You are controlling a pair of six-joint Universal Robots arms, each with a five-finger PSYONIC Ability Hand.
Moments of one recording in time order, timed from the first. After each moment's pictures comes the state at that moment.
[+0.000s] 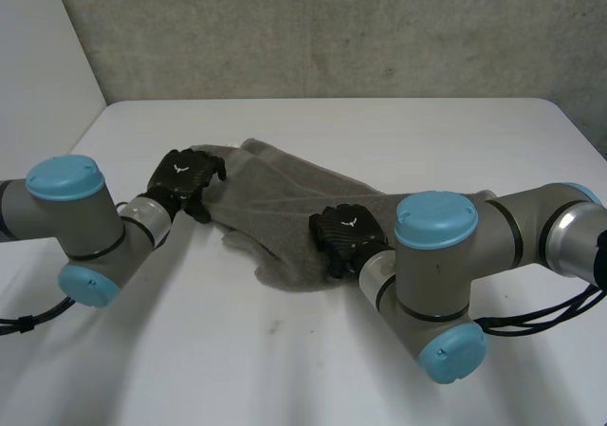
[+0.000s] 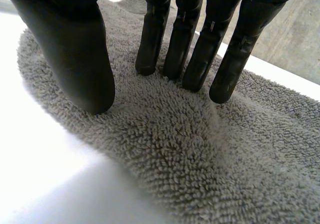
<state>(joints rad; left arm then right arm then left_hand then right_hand) 4.48 -2.35 -1.33 3.53 -1.25 3.38 2.24 -0.81 1.30 -0.16 1.51 3.02 0.60 0.60 0.60 0.60 0.43 0.79 0.79 0.79 0.79 0.62</state>
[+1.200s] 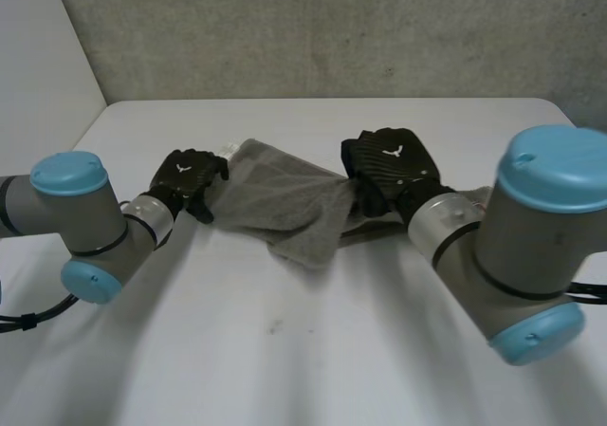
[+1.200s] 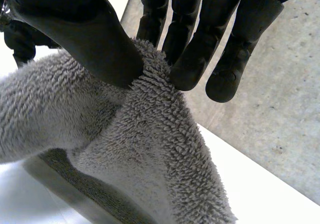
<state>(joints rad) 4.47 -2.36 -1.30 3.50 -1.25 3.38 2.13 -1.18 1.47 -0.21 1.44 2.97 0.58 0.58 0.58 0.58 0.40 1.33 1.29 1.34 1.34 1.16</state>
